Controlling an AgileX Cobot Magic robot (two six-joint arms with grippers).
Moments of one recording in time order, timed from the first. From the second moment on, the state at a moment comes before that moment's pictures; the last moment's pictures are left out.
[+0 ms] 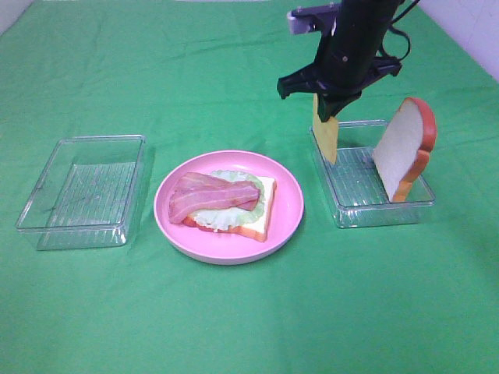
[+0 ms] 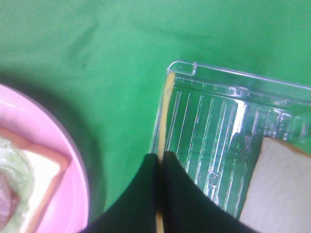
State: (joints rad) left arm -0.55 -0.01 -0.50 0.12 1.06 -0.12; right arm 0.40 2.12 -1.75 -0.05 0.90 0.13
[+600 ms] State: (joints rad) left arm -0.55 -0.01 -0.50 0.12 1.06 -0.12; right arm 0.40 2.01 -1.68 0.66 1.02 -0.33
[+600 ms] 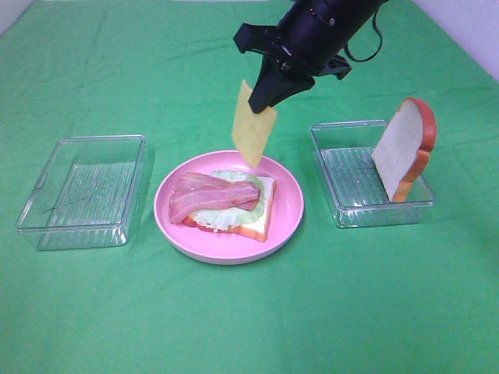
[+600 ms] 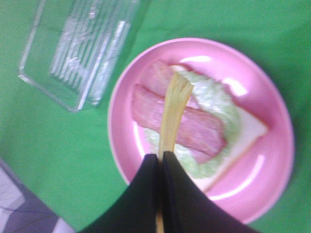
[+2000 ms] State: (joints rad) left arm -0.55 -0.01 -0.50 0.12 1.06 -0.12; right arm 0.46 2.22 -1.65 0.56 0.88 -0.19
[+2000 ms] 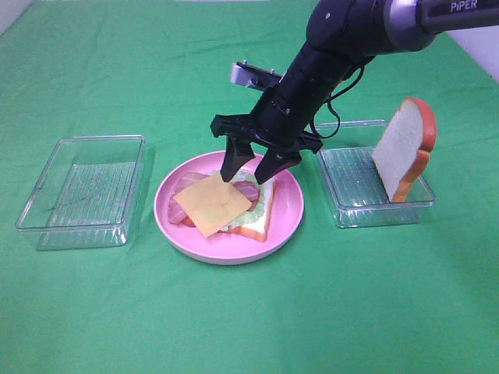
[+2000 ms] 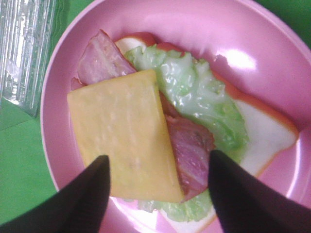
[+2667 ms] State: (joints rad) left arm -0.55 -0.01 -0.50 0.12 1.06 -0.12; right arm 0.34 1.89 -1.65 0.12 0.95 -0.02
